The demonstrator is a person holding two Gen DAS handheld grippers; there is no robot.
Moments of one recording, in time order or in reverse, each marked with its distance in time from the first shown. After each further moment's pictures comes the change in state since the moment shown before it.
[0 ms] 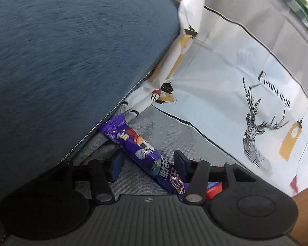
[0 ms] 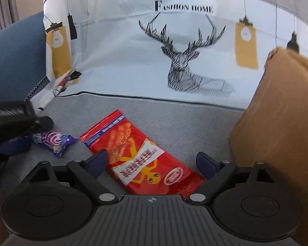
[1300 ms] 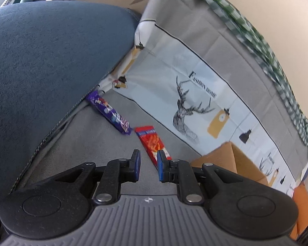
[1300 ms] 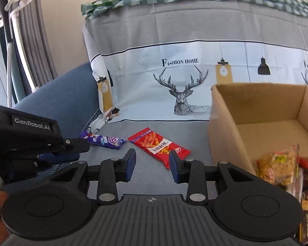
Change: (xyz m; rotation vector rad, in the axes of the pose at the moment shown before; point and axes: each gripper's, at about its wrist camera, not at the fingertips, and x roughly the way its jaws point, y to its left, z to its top) left arm -0.167 0.013 -0.034 -0.058 0.025 -0.278; right arm -0.181 -0.009 -0.066 0.045 -0.256 0.107
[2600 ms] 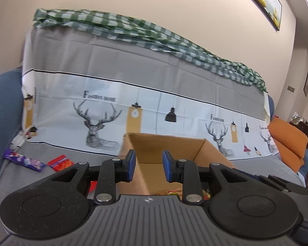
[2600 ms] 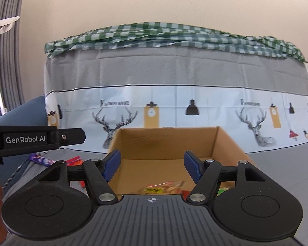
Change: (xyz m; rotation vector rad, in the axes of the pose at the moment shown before) left arm -0.046 -0.154 -0.077 0.520 -0.128 -0.269; right arm -0.116 -0.119 0.016 -0.053 -0.190 -0.204
